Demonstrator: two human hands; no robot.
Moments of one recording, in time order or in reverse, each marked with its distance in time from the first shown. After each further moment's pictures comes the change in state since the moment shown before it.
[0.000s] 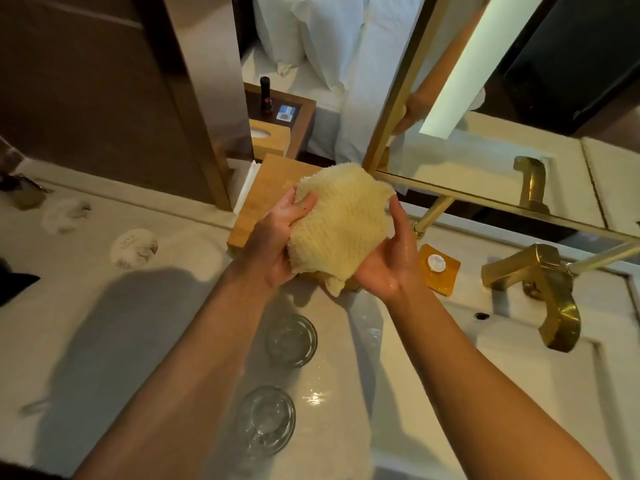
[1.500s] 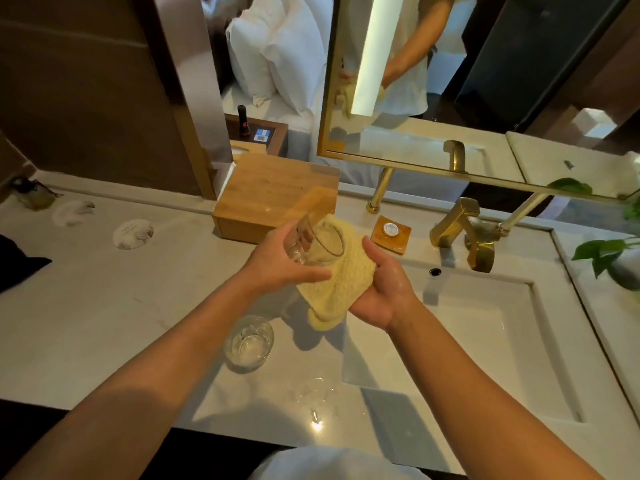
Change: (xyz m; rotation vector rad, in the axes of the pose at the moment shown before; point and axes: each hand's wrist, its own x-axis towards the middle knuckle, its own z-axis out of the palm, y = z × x) left_hand -0.101 -0.081 0.008 0.982 -0.093 0.250; right_hand -0.153 0.070 -0.022 -0.102 0.188 -0.100
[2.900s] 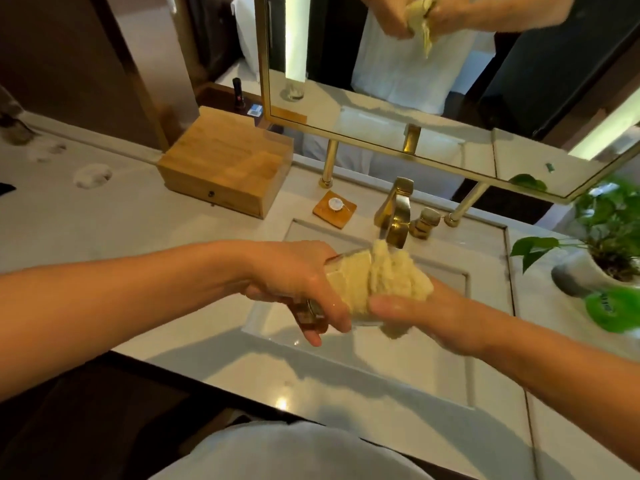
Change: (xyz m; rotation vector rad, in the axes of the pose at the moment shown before) left_hand -0.060 0.170 0.192 0.032 -0.650 -0.420; right_hand -0.221 -0.124 -0.061 -1.152 -0.605 -0.111
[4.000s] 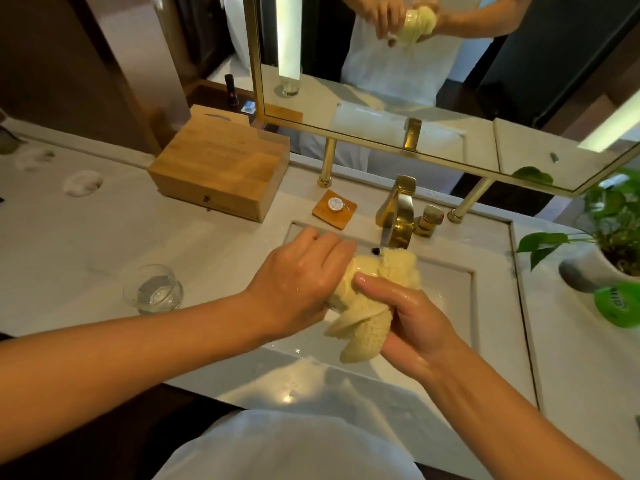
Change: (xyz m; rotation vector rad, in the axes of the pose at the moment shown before) left_hand 0.037 -0.049 0.001 1.211 1.018 0.743; right_hand 0.027 0.054 0.002 0.824 0.468 0.024
